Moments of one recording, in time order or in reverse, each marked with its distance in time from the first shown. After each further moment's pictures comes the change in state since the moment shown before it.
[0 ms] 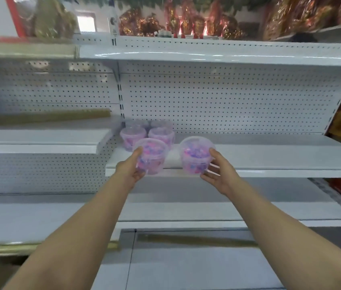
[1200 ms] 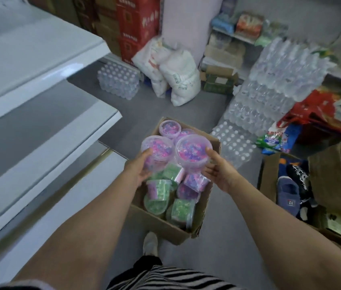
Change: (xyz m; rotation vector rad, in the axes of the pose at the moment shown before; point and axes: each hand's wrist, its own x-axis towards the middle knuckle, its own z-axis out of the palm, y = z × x) left_hand -0.207 -0.533 0.621 0.622 -0.735 -0.699; right_hand -0.219 0.030 -0.716 0.349 0.966 0.212
